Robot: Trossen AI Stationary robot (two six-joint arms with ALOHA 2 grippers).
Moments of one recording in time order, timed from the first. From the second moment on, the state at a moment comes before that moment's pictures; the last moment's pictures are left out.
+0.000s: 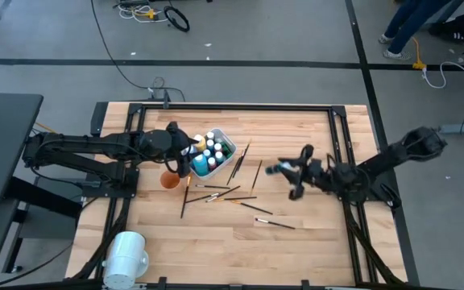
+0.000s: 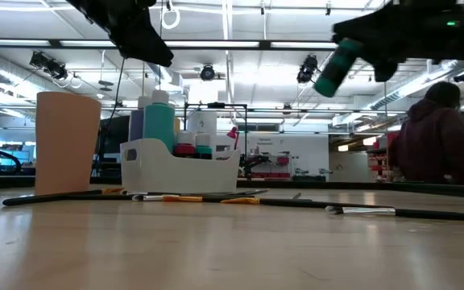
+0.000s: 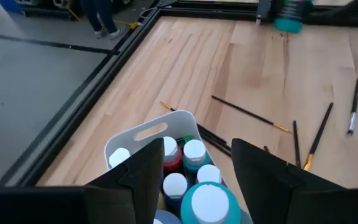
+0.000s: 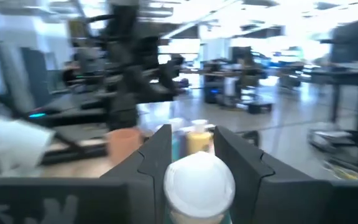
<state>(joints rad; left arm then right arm) 0.04 1.00 0.81 -0.35 -0.32 -0.06 0.30 1.17 0.18 1.27 0.62 -0.11</state>
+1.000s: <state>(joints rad) 0.04 1.00 0.81 -0.34 -0.32 0.01 -0.23 1.95 1.19 0.55 0.21 0.06</state>
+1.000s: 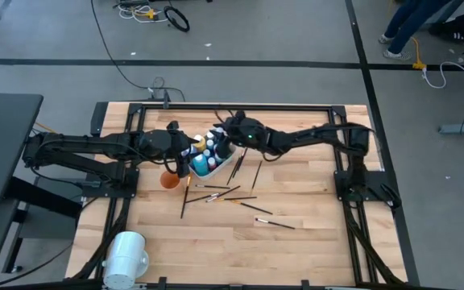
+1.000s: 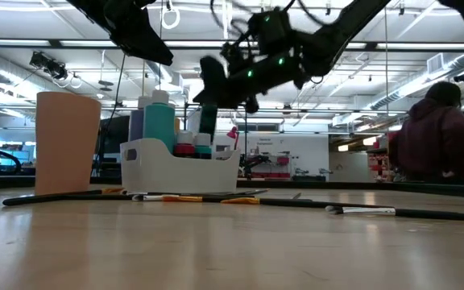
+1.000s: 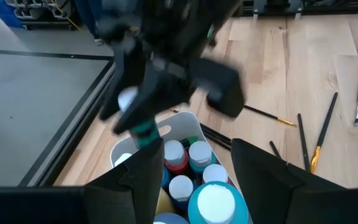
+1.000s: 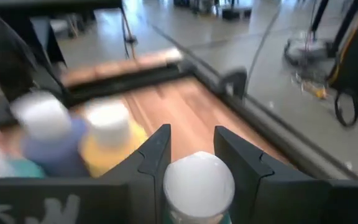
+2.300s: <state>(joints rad) 0.04 1.00 0.81 -0.35 -0.32 0.01 -0.27 2.04 1.23 0.59 0.09 0.04</state>
